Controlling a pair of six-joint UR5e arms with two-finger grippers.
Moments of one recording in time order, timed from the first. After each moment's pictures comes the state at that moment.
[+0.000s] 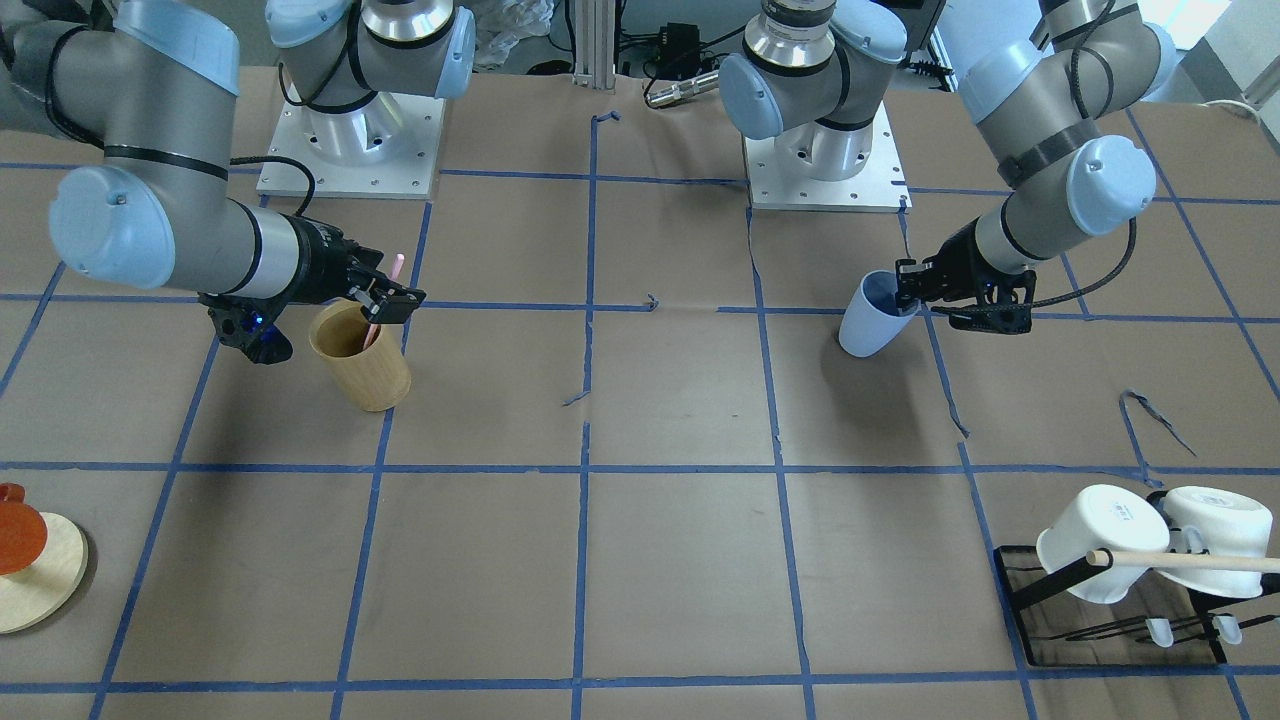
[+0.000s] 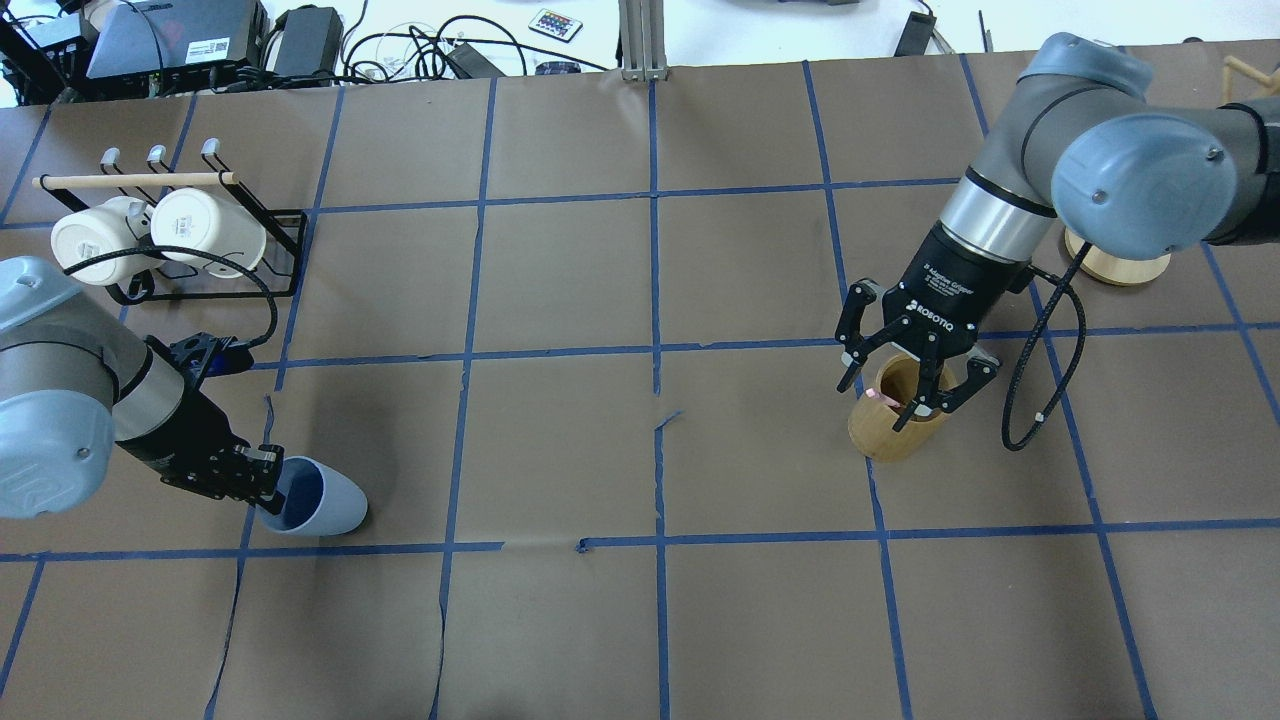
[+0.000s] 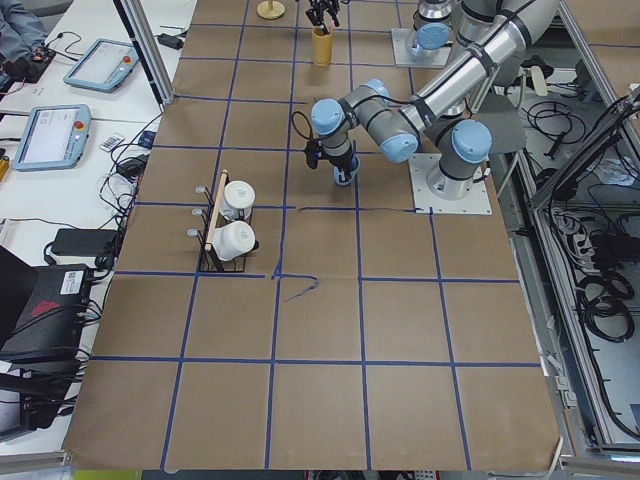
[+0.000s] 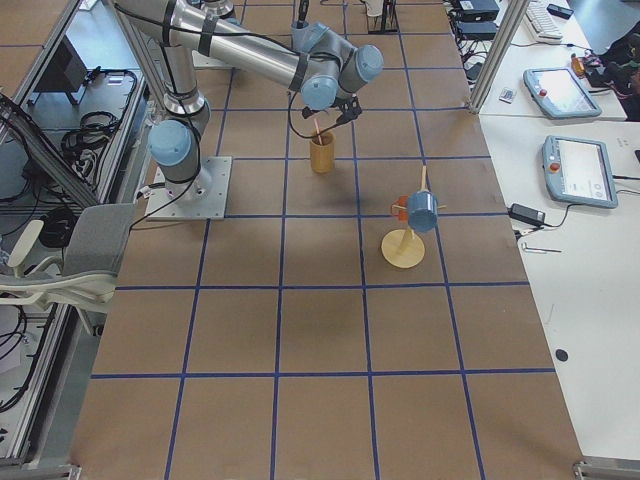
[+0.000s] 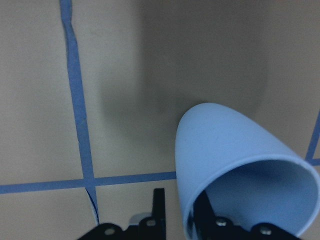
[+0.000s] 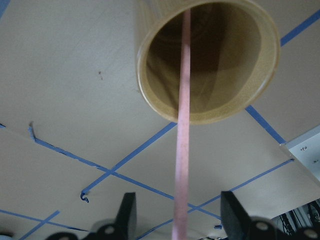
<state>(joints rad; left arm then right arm) -1.08 -1.55 -2.20 -1.26 1.55 0.50 1.45 -1.42 1.79 -1.39 -1.27 0.61</state>
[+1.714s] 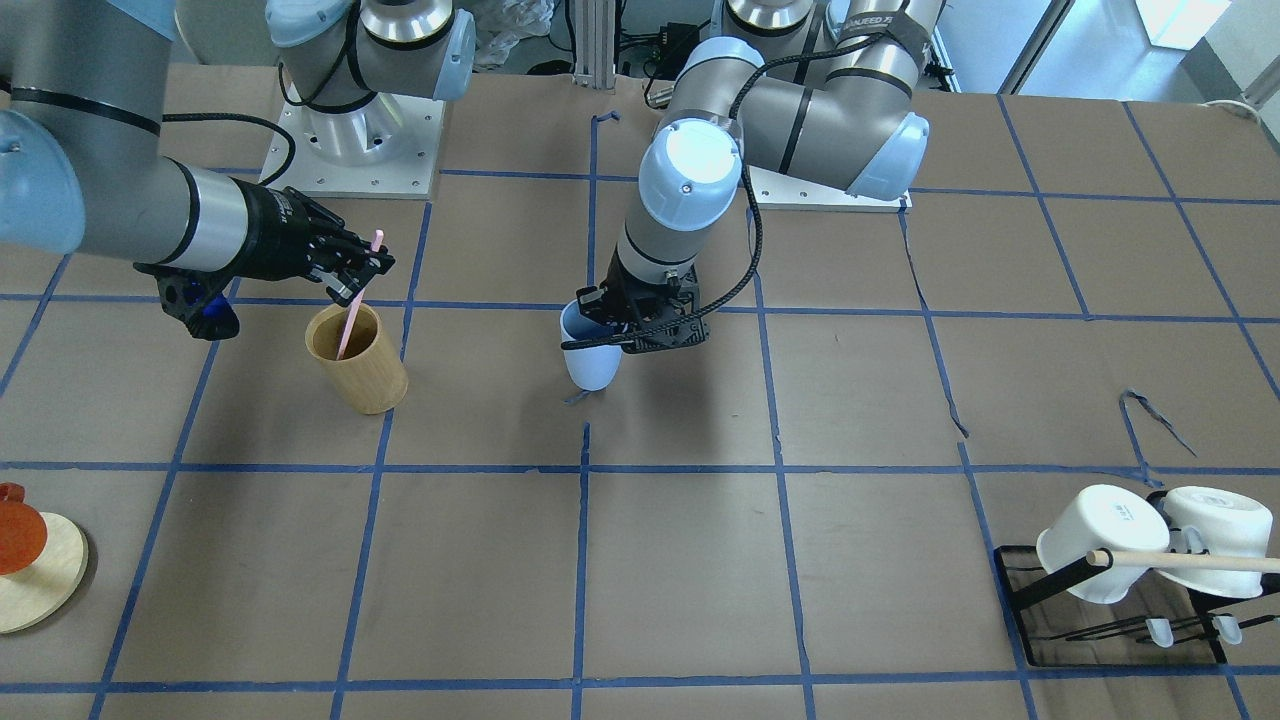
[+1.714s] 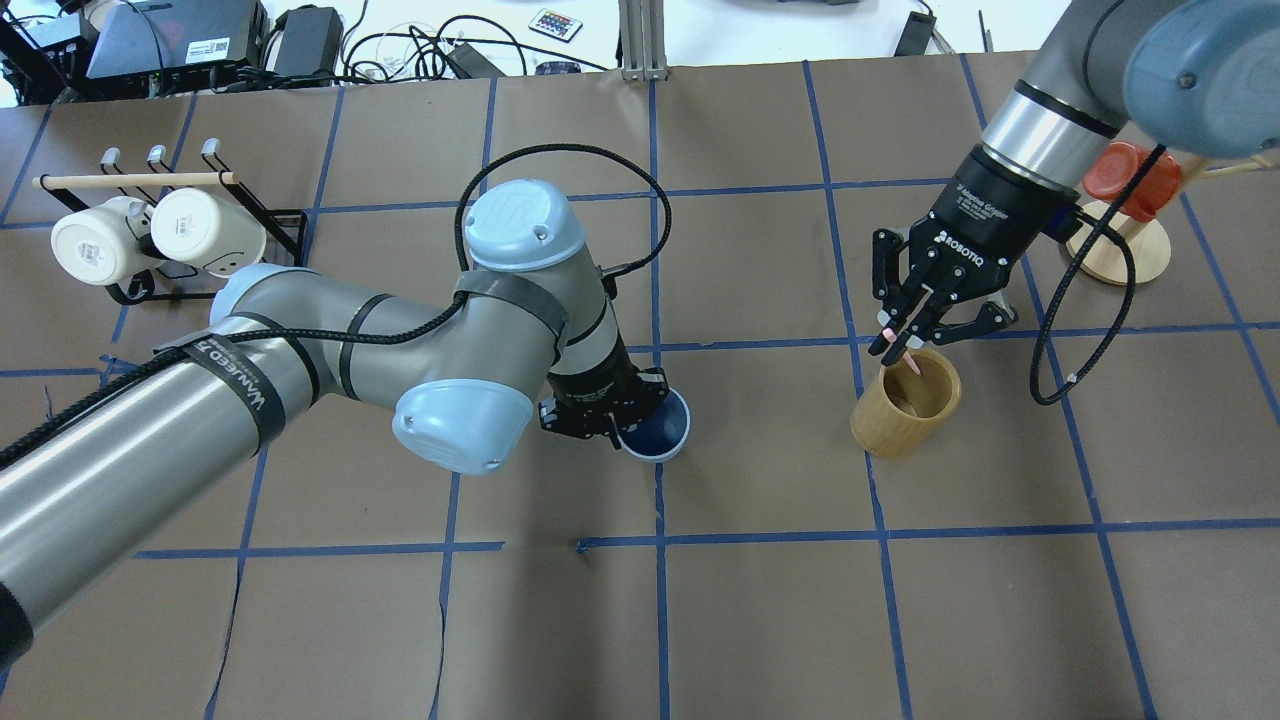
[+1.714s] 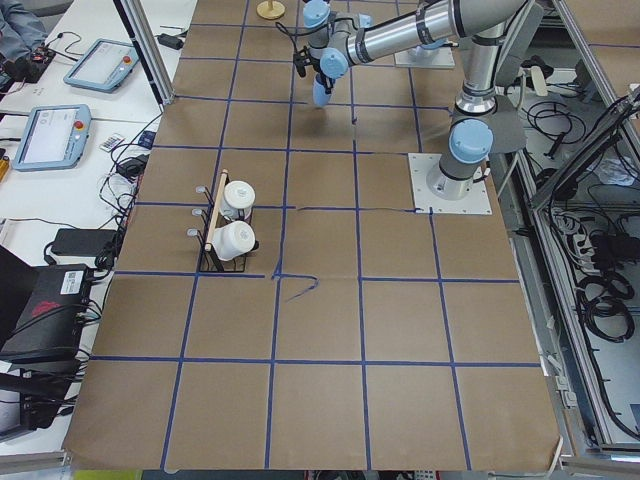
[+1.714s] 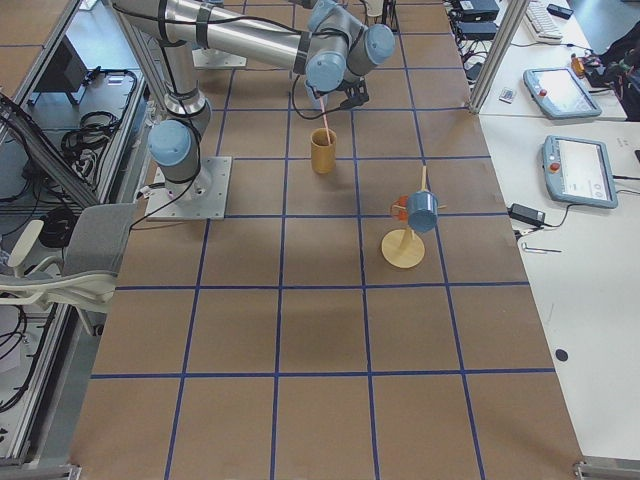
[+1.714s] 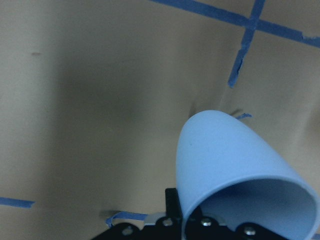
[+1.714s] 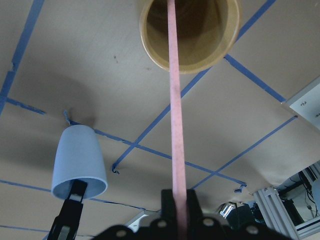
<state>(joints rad) -1.93 -1.81 -1.92 -1.10 1.39 -0.57 1.43 -1.43 1.60 -1.19 -1.20 0.72</state>
